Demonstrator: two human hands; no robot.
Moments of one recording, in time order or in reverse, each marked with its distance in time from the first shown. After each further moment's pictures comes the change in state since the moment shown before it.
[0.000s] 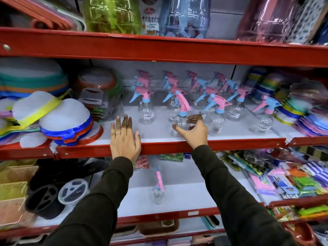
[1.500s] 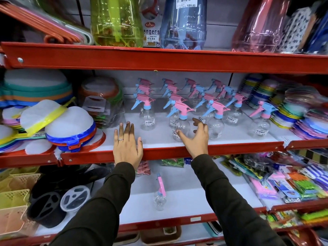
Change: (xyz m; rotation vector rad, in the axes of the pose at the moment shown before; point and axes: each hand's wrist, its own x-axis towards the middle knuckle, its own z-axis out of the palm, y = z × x) left_hand -0.004 -0.001 -0.002 -0.052 -0.031 0.002; right_hand -0.023 -0.008 -0.004 0.003 0.058 -0.078
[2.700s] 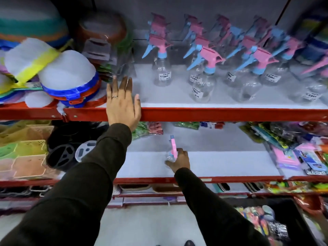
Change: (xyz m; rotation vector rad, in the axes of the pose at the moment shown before) left_hand 0.001 -0.041 -0.001 0.106 0.018 -0.003; right_hand -0.167 0.142 0.121 -0.247 -0.587 0.531
